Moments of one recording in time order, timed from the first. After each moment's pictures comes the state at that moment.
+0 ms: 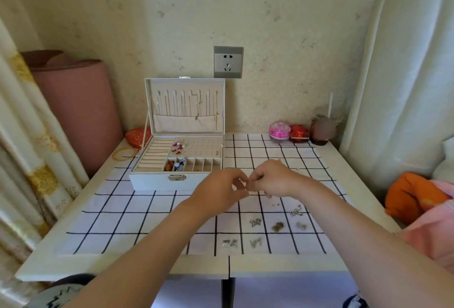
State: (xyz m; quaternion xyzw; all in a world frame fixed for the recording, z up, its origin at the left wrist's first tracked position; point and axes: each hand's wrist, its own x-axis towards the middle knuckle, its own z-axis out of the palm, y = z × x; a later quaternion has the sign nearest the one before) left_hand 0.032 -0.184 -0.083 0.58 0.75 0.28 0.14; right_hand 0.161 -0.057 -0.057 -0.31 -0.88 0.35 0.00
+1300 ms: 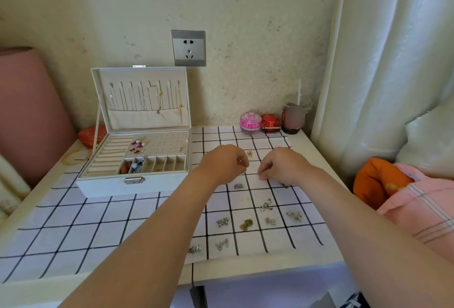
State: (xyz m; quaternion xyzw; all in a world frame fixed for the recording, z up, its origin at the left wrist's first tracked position) left_hand 0.060 -0.079 -0.074 0.60 0.76 0.19 0.14; right_hand 0.218 0.031 -0.081 -0.39 -0.90 0.18 0.02
